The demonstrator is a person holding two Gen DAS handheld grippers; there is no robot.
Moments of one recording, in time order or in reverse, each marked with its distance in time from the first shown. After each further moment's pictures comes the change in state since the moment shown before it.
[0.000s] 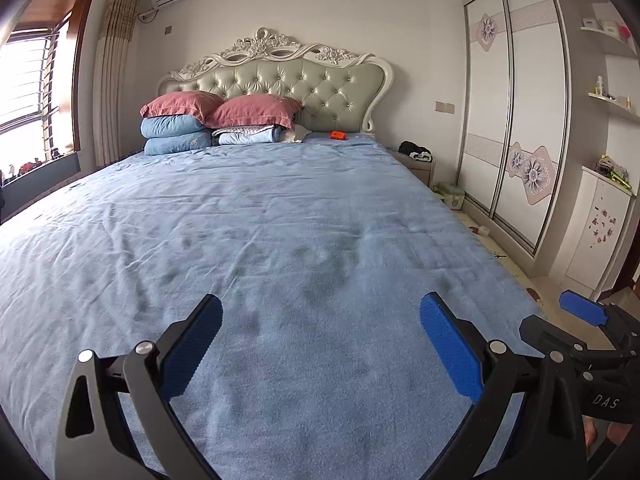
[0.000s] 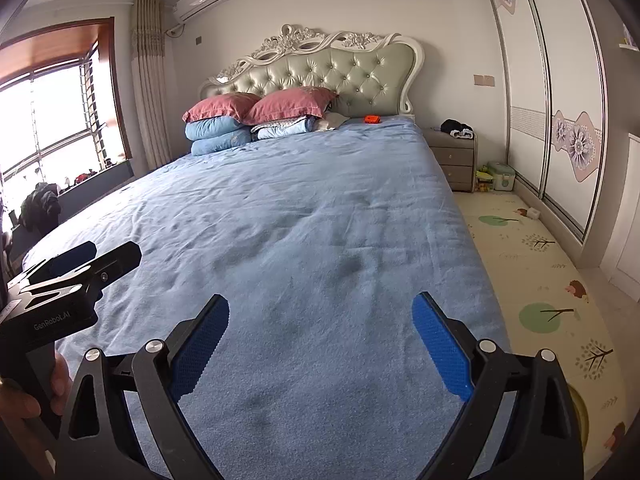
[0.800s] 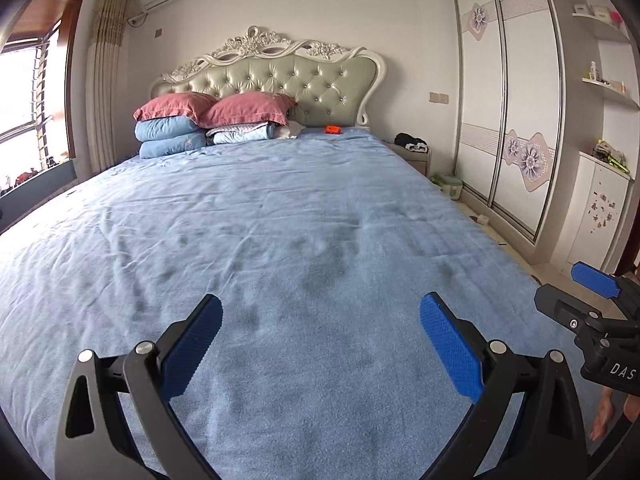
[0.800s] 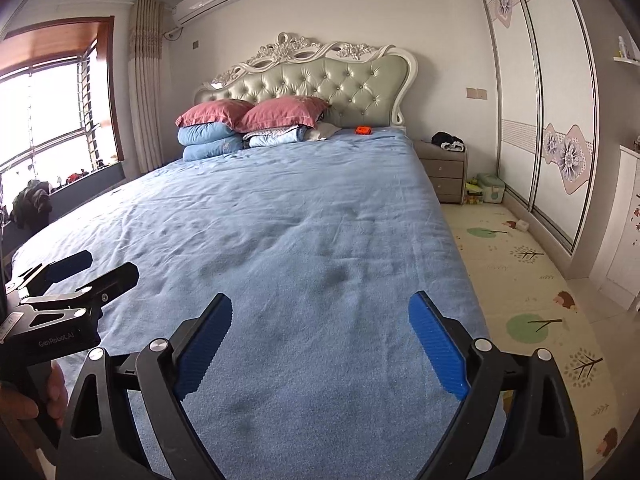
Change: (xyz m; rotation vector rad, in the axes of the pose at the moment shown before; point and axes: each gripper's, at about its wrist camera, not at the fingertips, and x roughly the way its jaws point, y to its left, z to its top) left arm 0.007 -0.004 -0.009 0.046 0.008 0.005; right arm -0.004 -0.001 0.002 -0.023 -0.039 -0.046
